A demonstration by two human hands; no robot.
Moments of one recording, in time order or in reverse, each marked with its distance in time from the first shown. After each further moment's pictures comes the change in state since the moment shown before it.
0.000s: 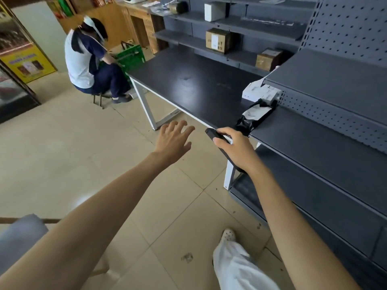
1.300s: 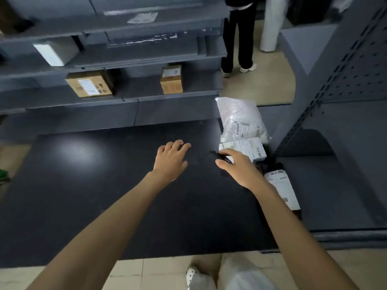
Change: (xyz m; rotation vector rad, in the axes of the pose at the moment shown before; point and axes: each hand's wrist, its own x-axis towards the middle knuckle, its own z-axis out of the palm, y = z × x) left_hand 0.687 -0.119 0.172 -0.132 -0.182 0.727; right_hand 0.564 0.050 -0.057 0.074 0.495 0.611
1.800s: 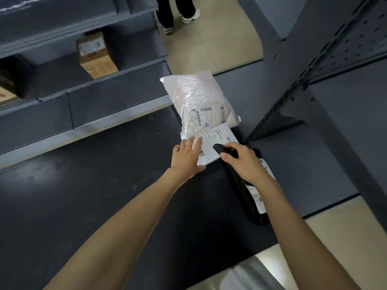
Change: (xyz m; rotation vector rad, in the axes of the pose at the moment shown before) left_hand 0.168 0.116 0.105 -0.036 -0.322 0.304; right_hand 0.091 0.118 -0.042 0.099 0.181 0.403
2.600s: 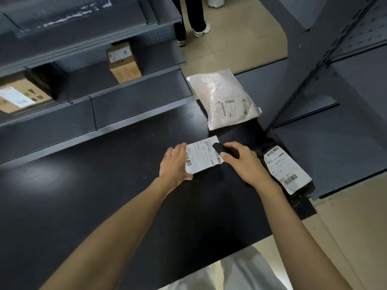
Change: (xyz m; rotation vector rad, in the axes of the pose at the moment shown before) left_hand -0.127 -0.105 0.014 -0.161 0.105 -0.078; right_hand -0.091 -0.060 0.083 0.048 0.076 -0.078
